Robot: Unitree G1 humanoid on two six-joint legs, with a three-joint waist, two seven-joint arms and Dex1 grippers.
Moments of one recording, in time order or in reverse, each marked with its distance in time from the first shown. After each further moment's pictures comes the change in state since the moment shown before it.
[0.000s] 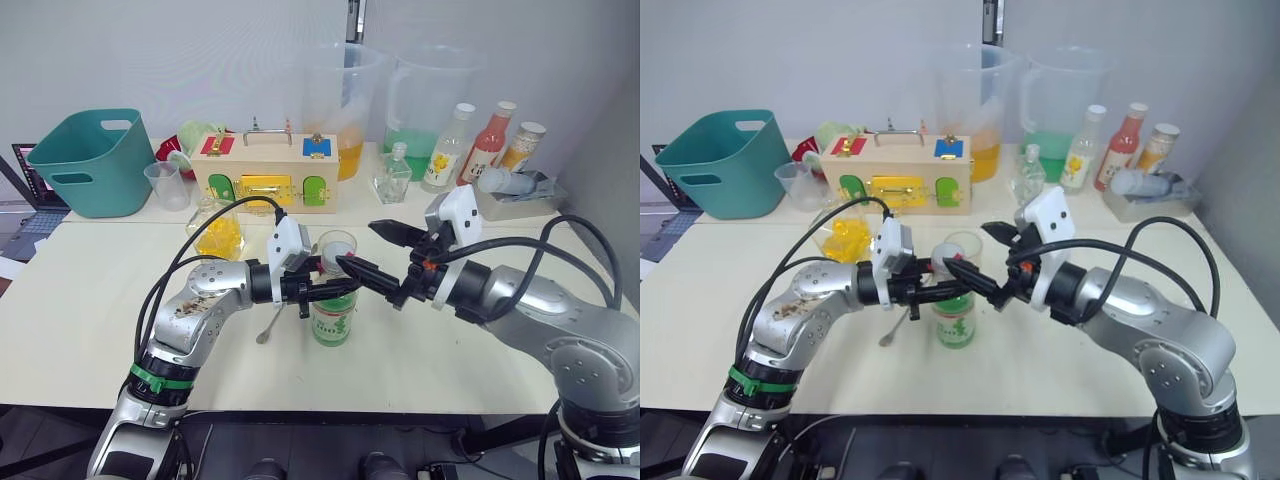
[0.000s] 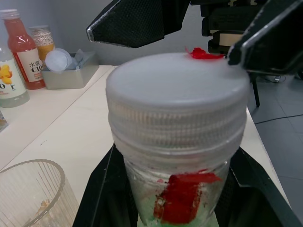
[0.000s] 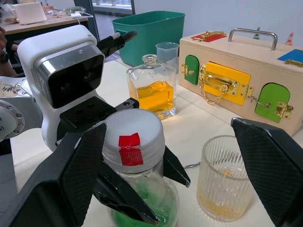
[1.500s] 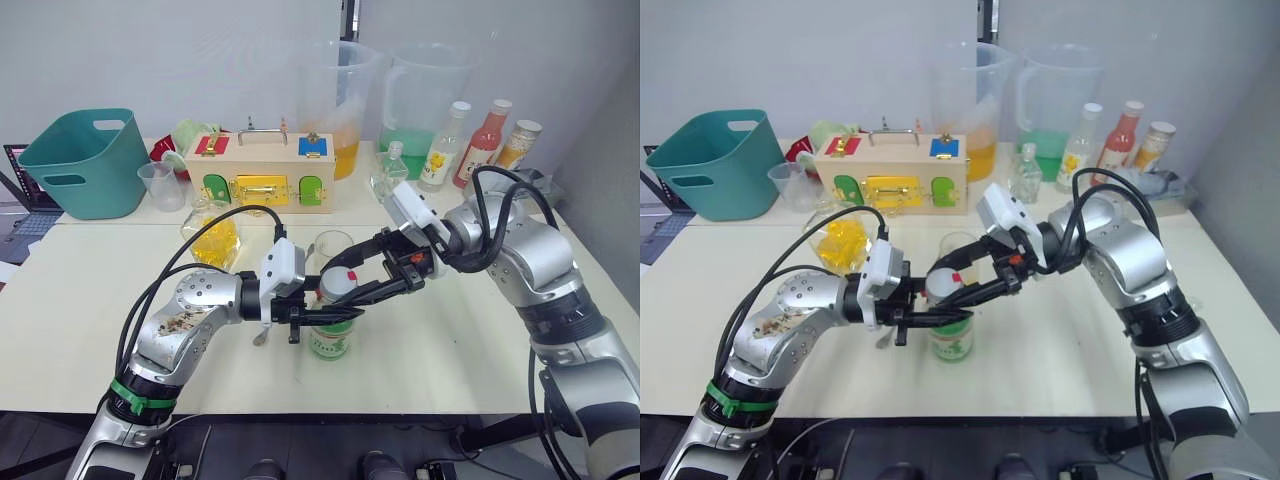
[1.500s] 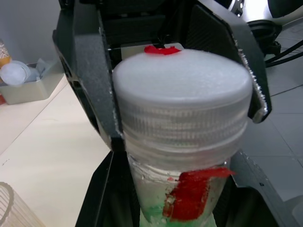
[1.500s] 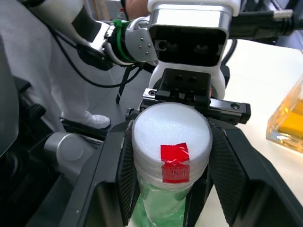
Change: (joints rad) left arm 0.080 0.085 -0.017 -0.139 -0.052 -0.030 -0.089; right arm -0.446 -0.037 0.357 0.678 -0.403 -0.455 1.276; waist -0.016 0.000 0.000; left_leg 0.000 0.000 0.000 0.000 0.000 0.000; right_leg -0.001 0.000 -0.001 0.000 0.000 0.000
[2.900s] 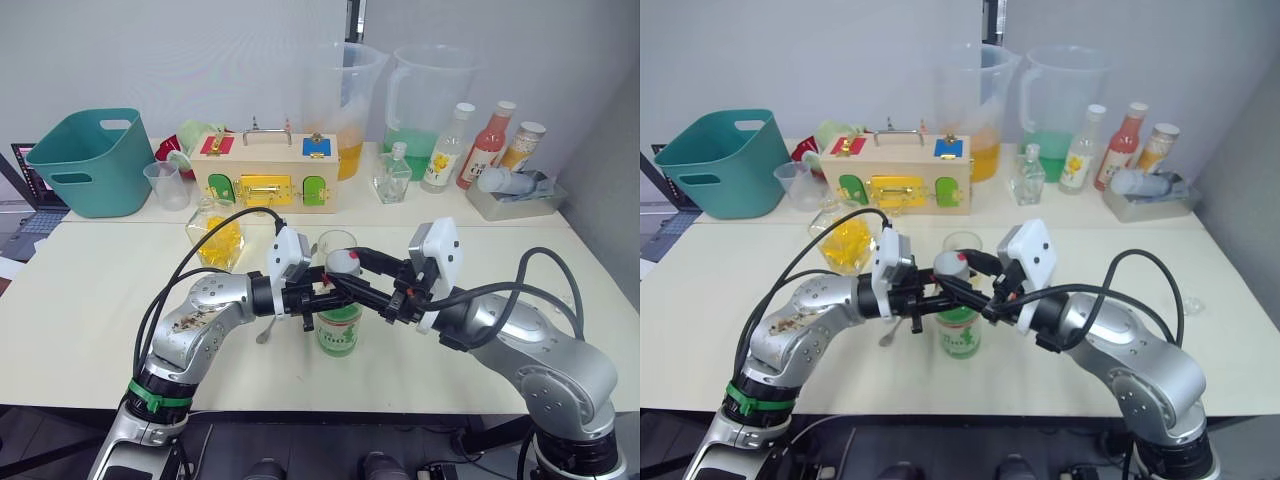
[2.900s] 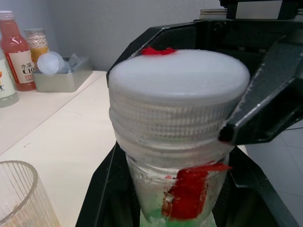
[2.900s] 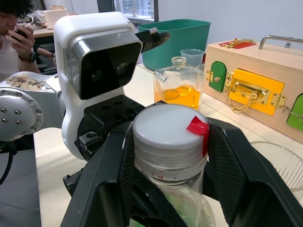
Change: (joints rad) left arm -0.005 -0.092 0.019 0.036 -0.016 0.068 0.134; right arm 0.562 0.150 -0.317 -0.737 0.192 0.372 -1.053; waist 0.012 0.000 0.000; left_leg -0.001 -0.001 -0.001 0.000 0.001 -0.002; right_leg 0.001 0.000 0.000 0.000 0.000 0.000
